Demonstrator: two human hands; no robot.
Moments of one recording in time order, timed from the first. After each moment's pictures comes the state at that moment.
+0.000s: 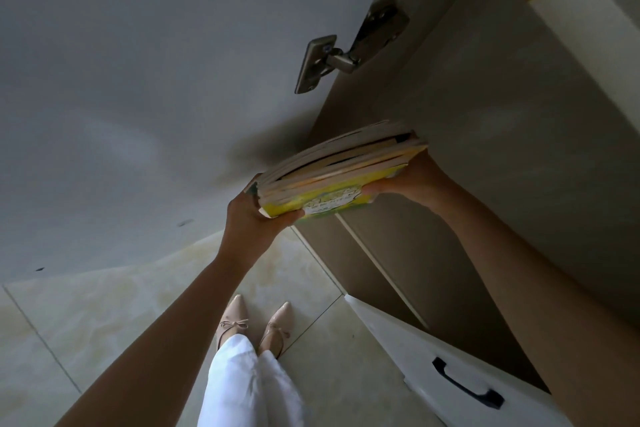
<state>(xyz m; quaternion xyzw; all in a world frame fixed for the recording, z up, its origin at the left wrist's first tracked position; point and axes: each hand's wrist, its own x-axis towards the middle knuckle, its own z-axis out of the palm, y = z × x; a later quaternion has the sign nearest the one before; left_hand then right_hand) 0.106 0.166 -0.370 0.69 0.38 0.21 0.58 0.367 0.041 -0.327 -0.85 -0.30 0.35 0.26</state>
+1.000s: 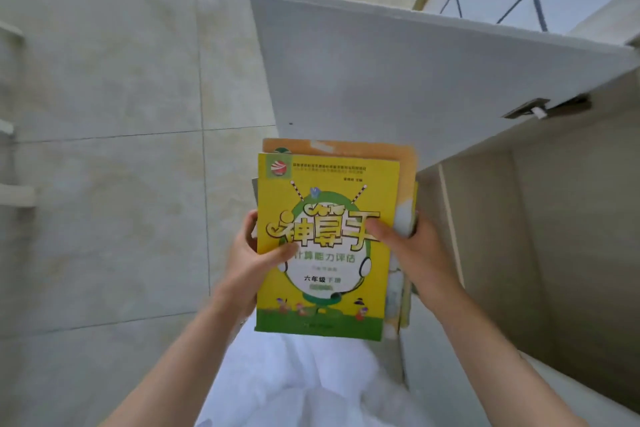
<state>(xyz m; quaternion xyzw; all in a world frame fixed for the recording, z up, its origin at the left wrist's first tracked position) -0.189 0.044 -0.169 0.24 0.57 0.30 0.72 0.038 0.022 -0.137 -0.70 -0.25 0.56 0.36</state>
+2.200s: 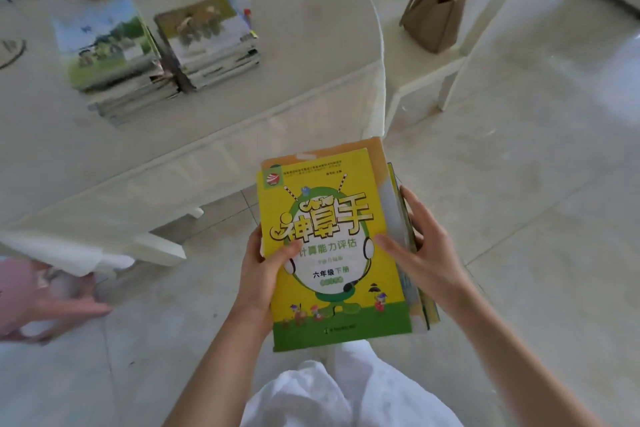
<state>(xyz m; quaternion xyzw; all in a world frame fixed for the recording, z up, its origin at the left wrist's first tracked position) -0.728 -0.117 -0.063 -0.15 0.61 0.70 0.33 -0.618 0.085 -0.049 -0.30 -0.72 0.63 0.06</state>
